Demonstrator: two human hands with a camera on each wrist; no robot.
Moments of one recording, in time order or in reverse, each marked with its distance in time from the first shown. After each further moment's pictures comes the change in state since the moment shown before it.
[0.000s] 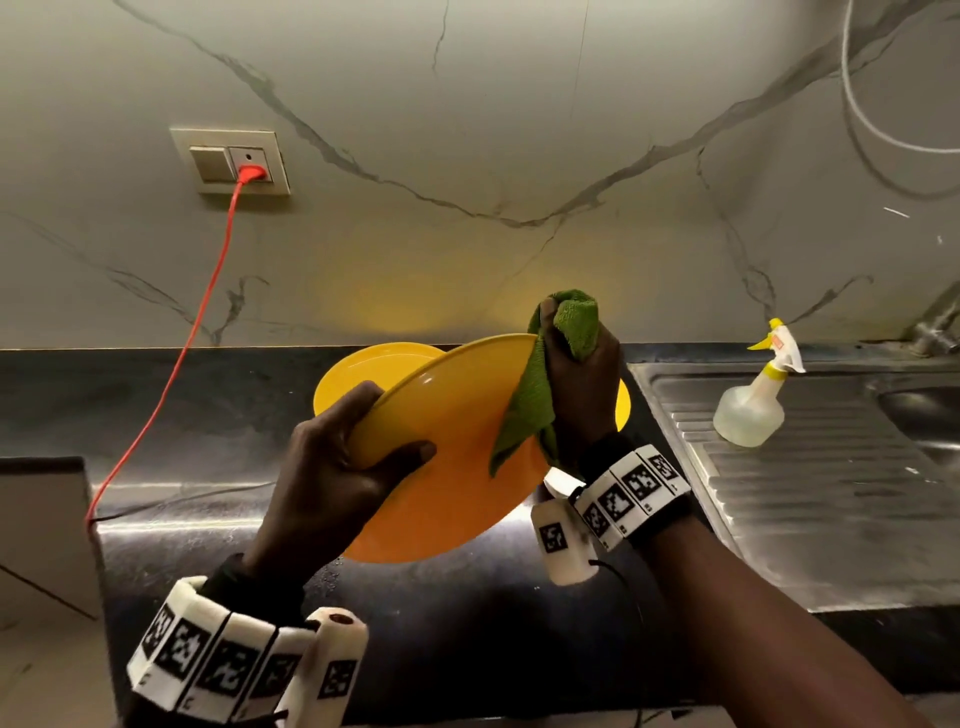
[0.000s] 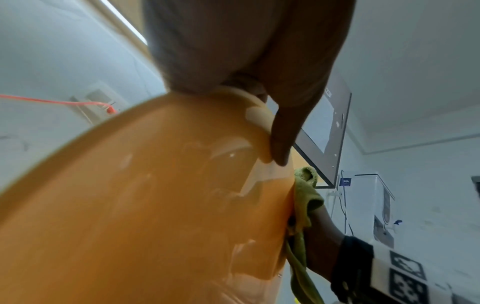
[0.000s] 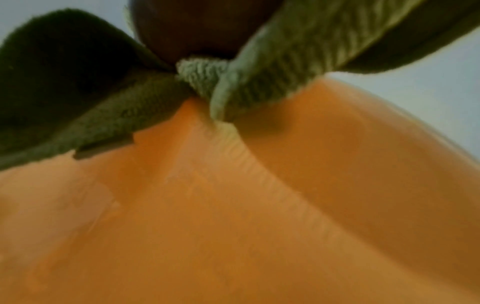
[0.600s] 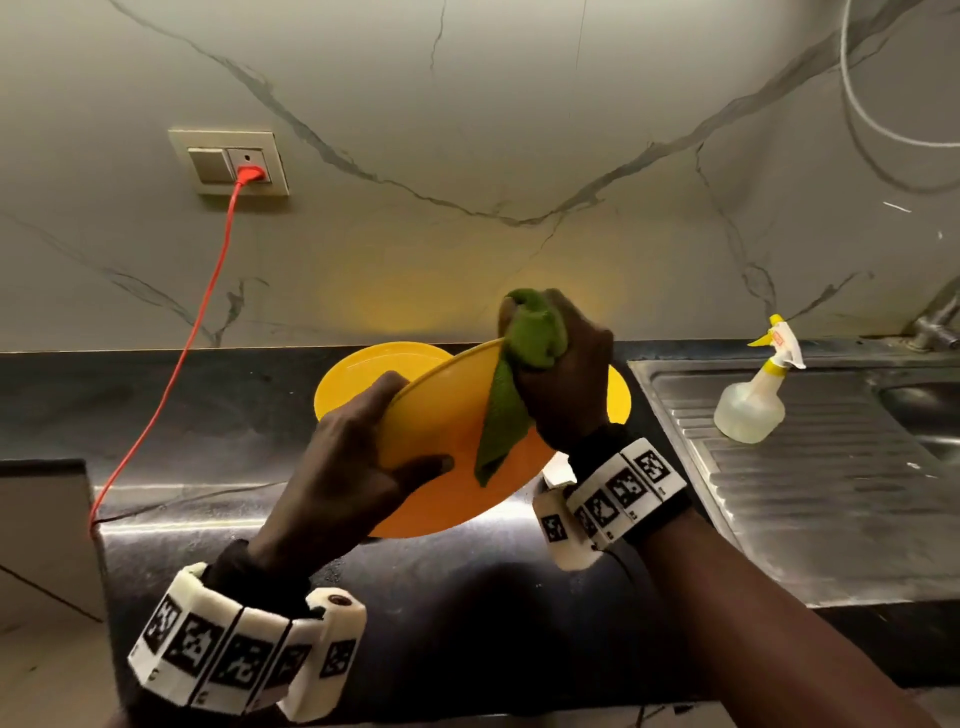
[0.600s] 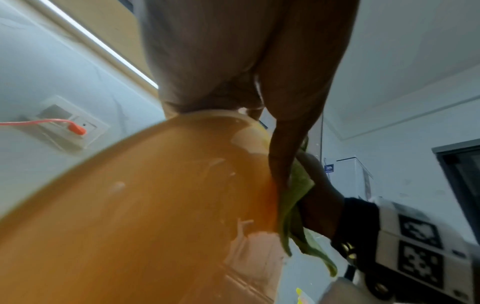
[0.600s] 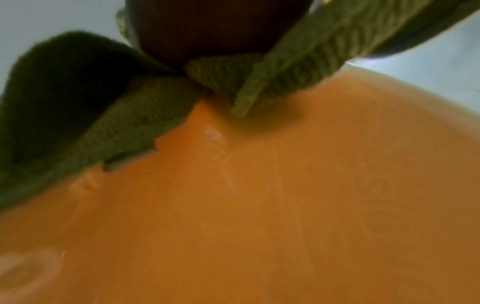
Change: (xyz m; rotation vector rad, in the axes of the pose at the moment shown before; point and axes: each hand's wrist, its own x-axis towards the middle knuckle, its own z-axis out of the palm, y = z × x) left_hand 0.008 0.007 0.005 0.222 -0.096 0.108; right_hand -0.003 -0.017 0.003 -0.099 -0.142 -0.312
